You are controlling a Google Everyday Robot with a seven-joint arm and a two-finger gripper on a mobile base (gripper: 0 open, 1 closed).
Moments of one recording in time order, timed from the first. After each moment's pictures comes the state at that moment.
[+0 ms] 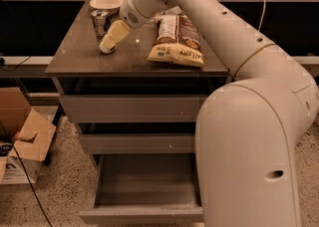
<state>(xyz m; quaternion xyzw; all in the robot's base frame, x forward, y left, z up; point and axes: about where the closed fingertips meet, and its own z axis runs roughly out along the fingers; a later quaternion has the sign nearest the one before) 0.773 0.119 0.897 -0.56 0.71 0.18 0.39</state>
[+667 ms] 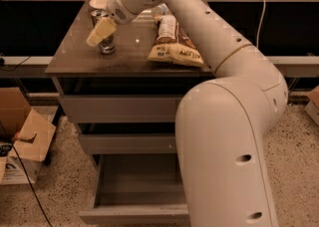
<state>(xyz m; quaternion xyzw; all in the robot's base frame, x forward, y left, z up) 0.778 0.166 0.905 -0.59 0.67 0.21 0.39</state>
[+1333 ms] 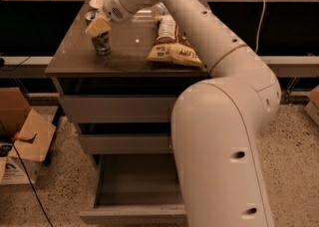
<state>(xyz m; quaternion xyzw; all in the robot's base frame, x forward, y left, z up) 0.772 0.181 0.910 -0.60 0.66 0.23 0.39</state>
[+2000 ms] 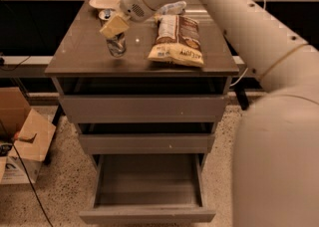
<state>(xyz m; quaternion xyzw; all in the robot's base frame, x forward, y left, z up) 0.710 0.119 0.946 -0.61 0.65 0.22 0.40</state>
